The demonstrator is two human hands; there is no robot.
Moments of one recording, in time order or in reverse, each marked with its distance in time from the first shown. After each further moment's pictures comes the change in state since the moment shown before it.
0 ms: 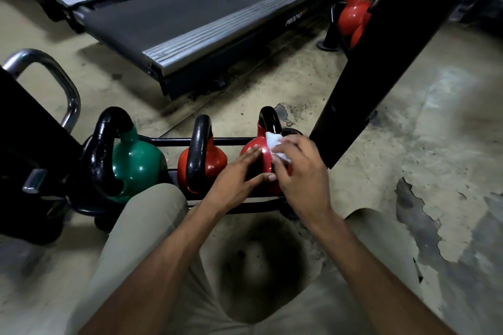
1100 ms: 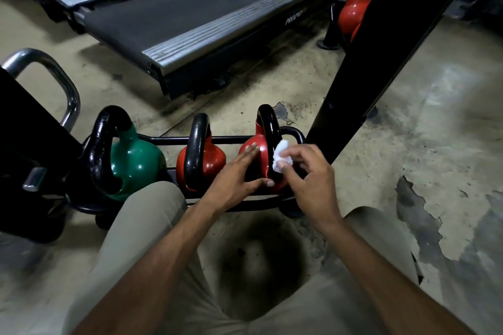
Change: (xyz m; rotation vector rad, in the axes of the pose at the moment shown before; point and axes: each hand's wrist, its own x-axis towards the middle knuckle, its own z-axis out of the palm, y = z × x) left_hand -0.004 -0.001 0.003 0.036 -0.030 -0.006; right_hand -0.015 0.010 -0.016 0.386 -0.087 0.298
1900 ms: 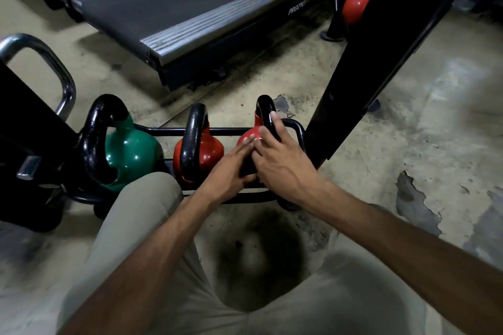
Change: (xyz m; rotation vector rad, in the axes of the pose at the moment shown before) left_hand 0.002 -0.002 -0.001 0.016 0.003 0.039; right_hand 0.034 -0.017 0.024 -1.369 -0.587 -0.764
